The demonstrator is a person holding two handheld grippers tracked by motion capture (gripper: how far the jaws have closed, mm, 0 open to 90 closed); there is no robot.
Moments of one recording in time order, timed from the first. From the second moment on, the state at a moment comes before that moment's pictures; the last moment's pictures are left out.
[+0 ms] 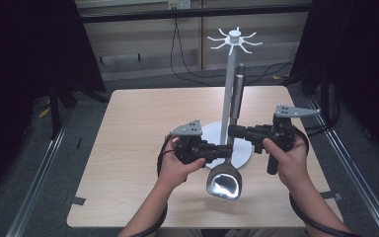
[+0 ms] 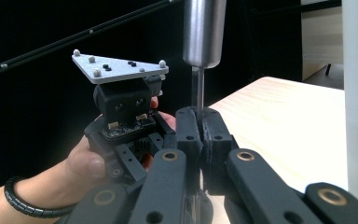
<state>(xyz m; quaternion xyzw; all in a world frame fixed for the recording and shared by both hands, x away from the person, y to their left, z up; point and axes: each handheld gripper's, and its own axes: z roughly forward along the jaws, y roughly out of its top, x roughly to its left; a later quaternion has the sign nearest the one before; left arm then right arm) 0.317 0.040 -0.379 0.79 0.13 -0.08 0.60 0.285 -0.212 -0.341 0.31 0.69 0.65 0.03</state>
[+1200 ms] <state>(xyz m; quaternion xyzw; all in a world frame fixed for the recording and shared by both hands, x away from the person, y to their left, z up) 0.324 0.055 -0.364 0.78 0.14 -0.05 0.61 0.299 -0.194 -0.324 0.29 0.69 0.66 0.05</state>
